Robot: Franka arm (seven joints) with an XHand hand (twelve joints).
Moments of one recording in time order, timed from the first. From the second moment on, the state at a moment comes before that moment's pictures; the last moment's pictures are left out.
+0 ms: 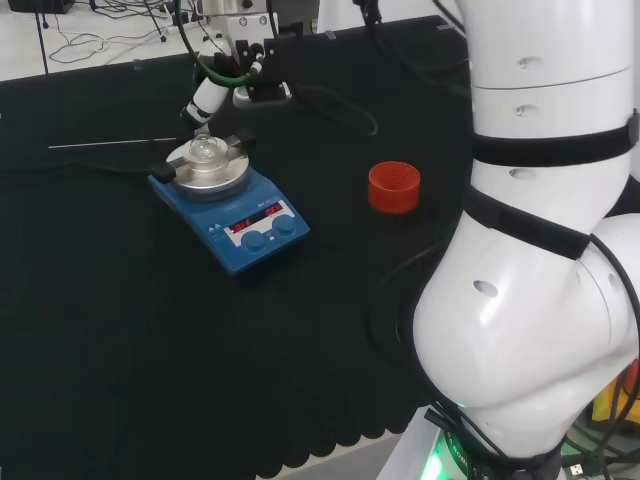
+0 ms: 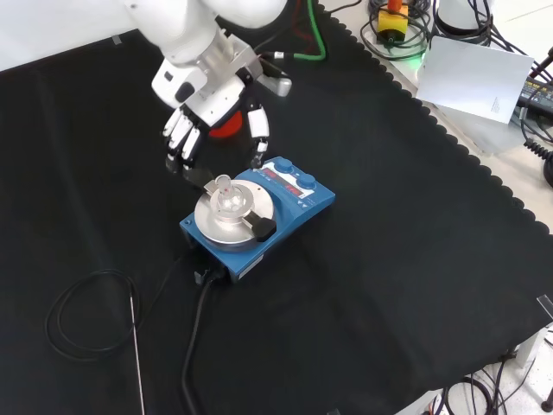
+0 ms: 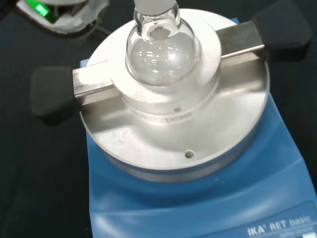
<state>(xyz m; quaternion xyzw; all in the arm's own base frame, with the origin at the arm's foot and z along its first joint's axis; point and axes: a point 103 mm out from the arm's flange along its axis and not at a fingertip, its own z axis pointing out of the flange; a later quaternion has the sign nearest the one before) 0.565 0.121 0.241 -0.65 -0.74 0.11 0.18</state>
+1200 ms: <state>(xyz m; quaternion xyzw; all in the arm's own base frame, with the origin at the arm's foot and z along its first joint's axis) 0.435 0.096 0.268 -0.67 -0.71 0.10 0.17</state>
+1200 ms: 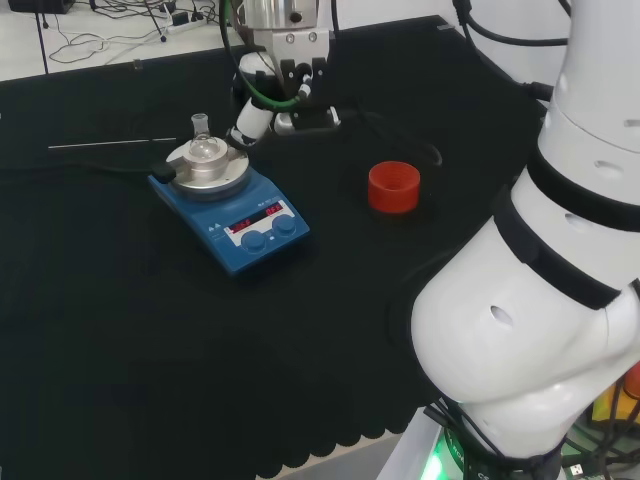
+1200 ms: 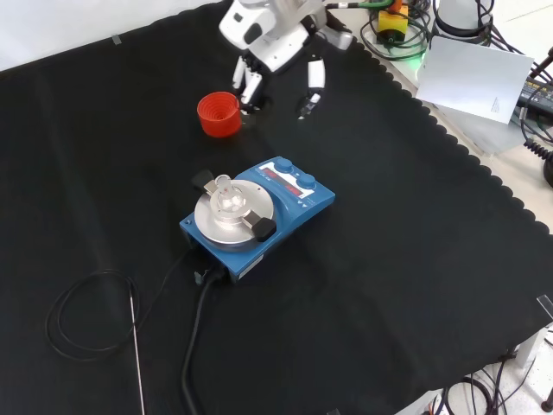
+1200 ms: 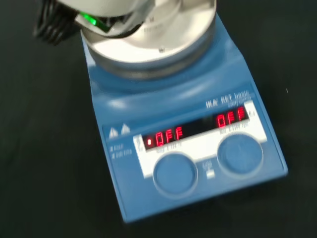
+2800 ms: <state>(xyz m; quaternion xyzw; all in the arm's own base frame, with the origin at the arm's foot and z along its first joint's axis) 0.349 0.116 0.194 -0.64 -0.70 0.21 0.24</state>
